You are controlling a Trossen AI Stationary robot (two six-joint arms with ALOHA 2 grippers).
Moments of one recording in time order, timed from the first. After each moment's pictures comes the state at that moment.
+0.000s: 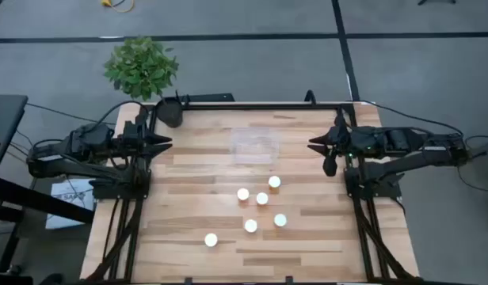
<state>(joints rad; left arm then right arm) 0.00 0.43 0.81 -0.50 -0.19 -0.14 0.07 0.72 0.88 -0.69 0.34 0.16</state>
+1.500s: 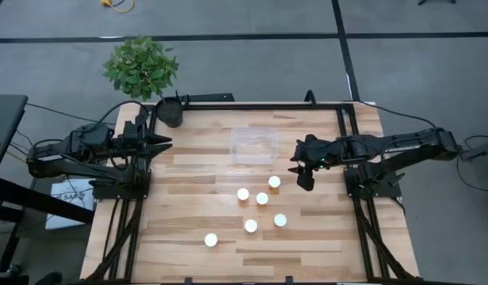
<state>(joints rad) 0.00 0.43 0.81 -0.50 -0.19 -0.14 0.07 1.08 0.88 -0.64 0.13 0.26</state>
